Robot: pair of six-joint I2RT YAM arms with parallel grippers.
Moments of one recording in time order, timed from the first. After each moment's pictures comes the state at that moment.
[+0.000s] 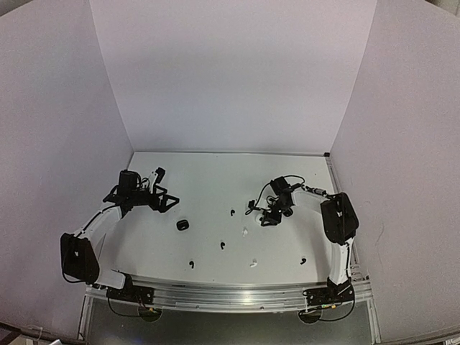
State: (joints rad) left arm -0.20 1.39 0.99 -0.30 0.73 0.11; right arm 0.46 2.09 1.42 -0.63 -0.38 -0.86
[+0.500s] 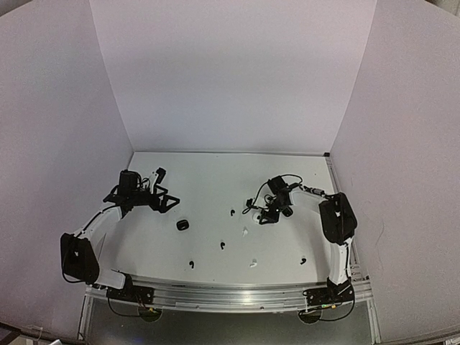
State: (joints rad) left arm -0.20 1.39 0.99 -0.30 0.74 0.12; right arm 0.48 2.11 1.45 -0.63 -0.36 -0.81
